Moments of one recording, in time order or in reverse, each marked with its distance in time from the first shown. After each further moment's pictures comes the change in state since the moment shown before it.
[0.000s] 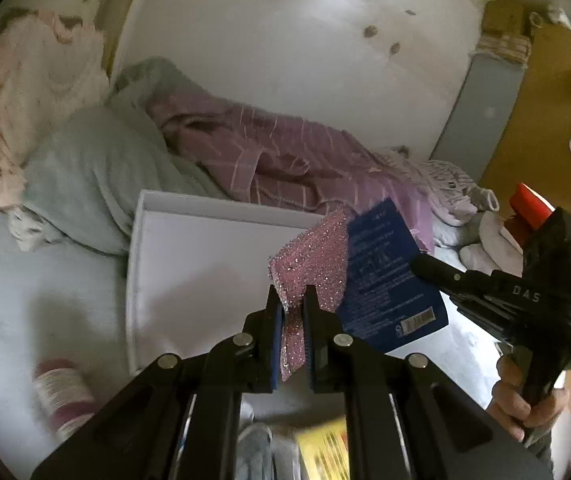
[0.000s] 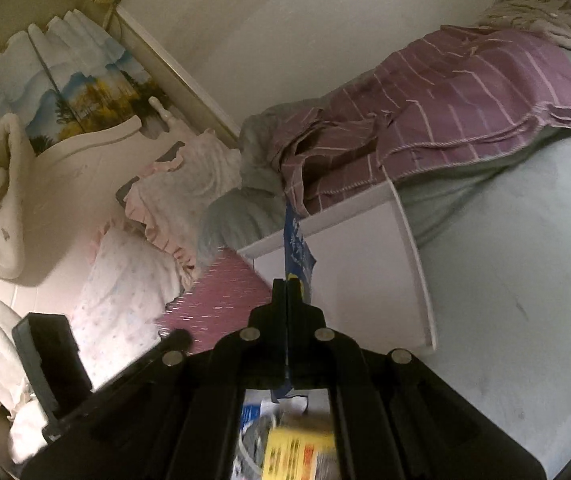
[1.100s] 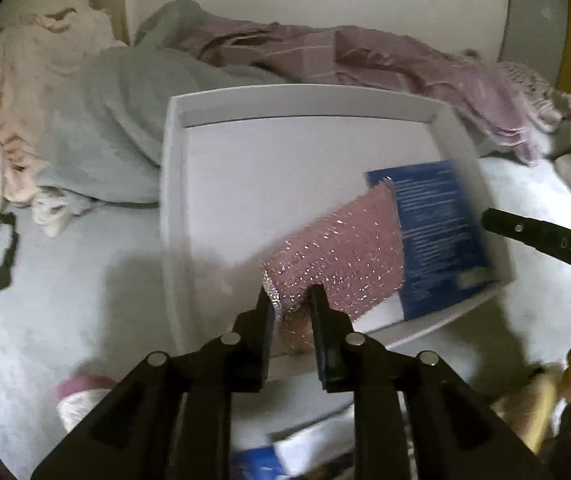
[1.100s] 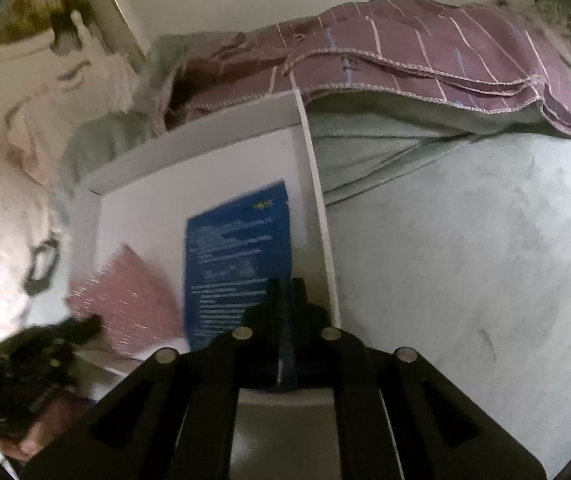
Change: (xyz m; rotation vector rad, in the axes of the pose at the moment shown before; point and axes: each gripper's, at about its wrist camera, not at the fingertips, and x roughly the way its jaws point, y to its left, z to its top) left arm 0.089 0.037 -0.030 0.150 0.267 0.299; right arm 0.092 -0.052 -0.013 -0.129 0.189 -0.377
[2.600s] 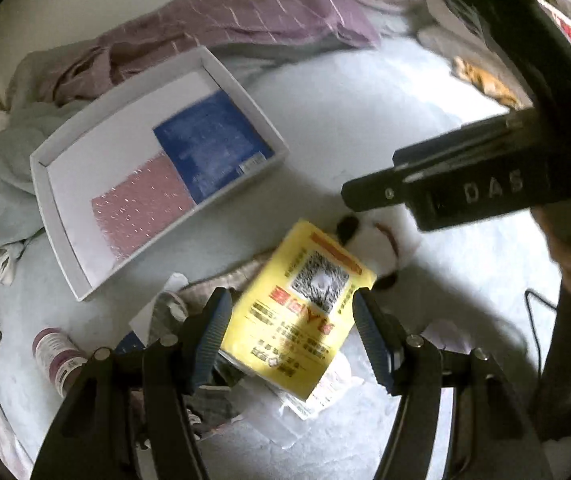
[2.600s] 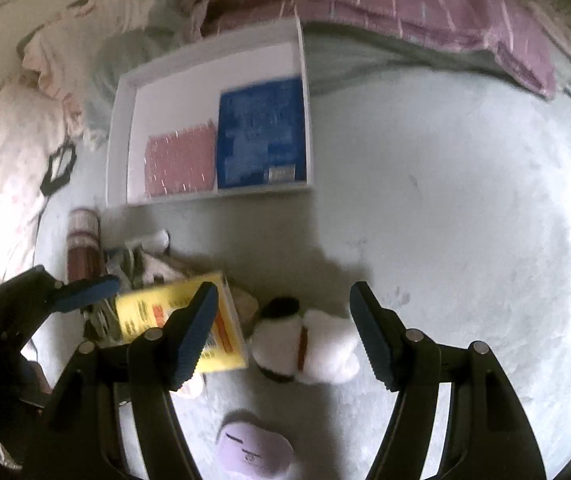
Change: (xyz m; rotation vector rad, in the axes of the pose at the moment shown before) left arm -0.090 -0.129 -0.056 0.434 0.231 -0.202; right arm -0.090 -0.001 -0.049 -0.081 0.349 -0.056
